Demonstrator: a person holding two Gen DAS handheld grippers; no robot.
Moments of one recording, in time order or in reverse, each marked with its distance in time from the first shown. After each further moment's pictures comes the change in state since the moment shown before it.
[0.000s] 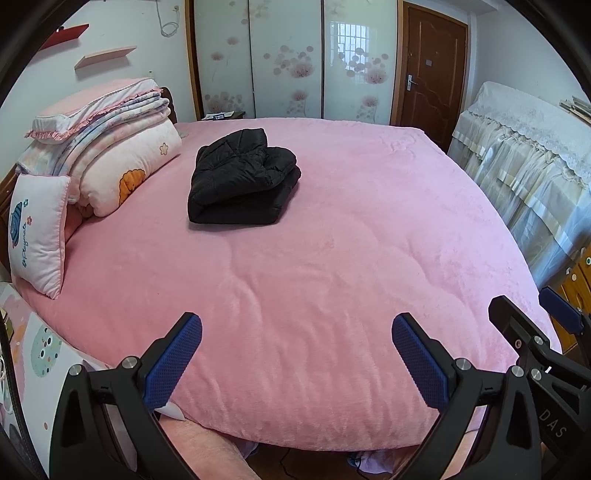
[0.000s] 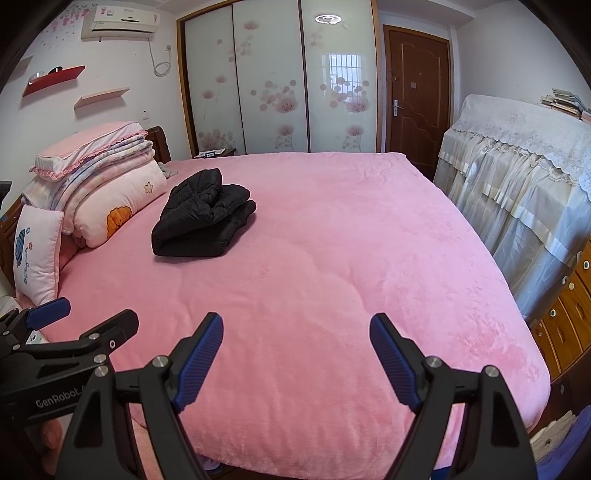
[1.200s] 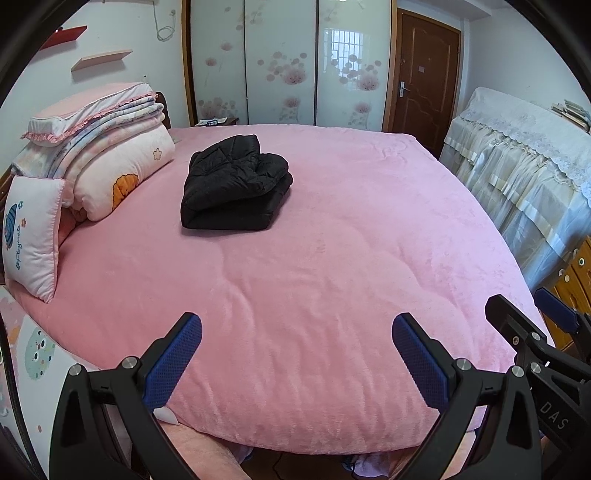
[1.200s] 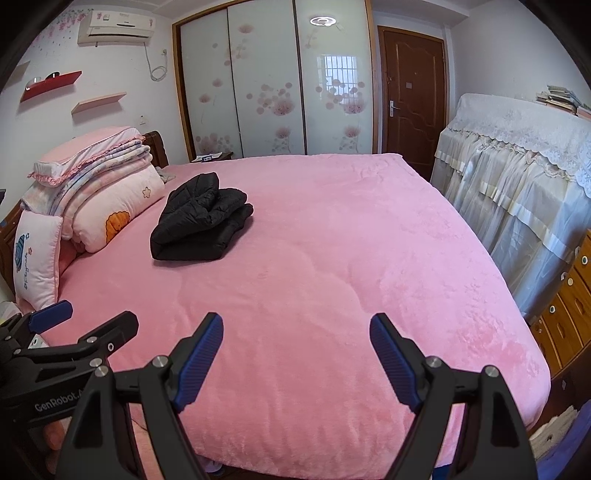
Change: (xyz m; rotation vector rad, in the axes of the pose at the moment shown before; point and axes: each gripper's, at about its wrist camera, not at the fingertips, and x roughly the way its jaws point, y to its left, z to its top) left arm -0.004 -0.001 -0.002 0.006 -0.025 -0.031; right arm 0.002 0.002 0.000 0.006 -0.003 -0.001
